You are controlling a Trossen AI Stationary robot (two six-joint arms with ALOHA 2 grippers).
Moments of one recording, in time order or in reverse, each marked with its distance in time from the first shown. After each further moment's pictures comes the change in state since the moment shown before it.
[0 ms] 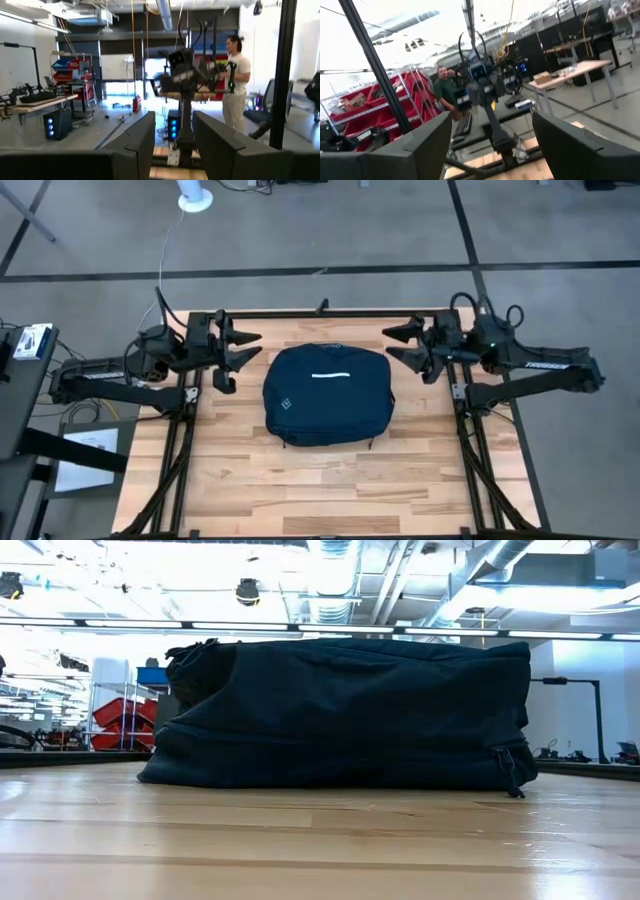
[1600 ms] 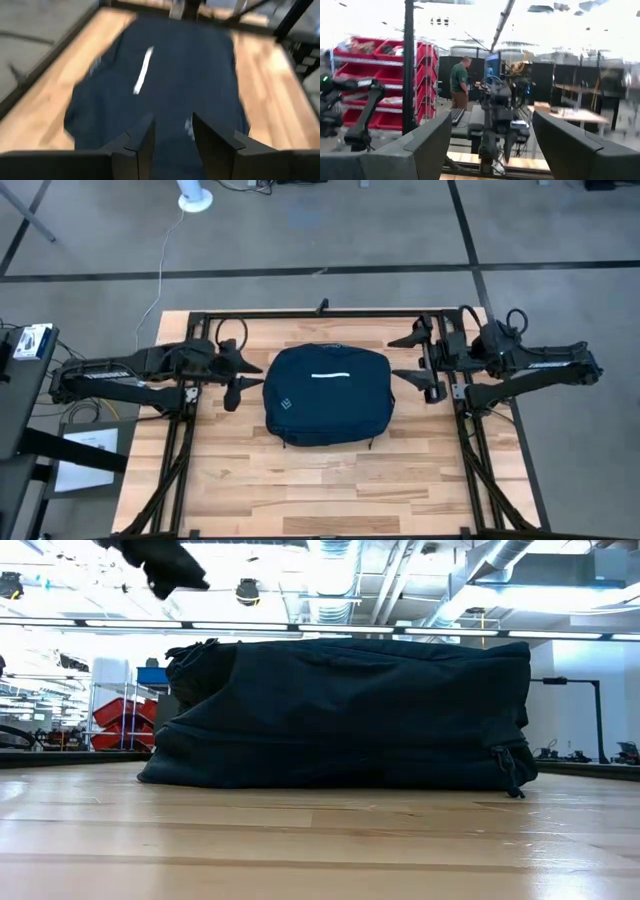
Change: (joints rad) left arm 0.000 0.011 -0.001 -0.752 0.000 -0.158; right arm 0.141 -0.007 0.000 0.015 -0.002 -0.461
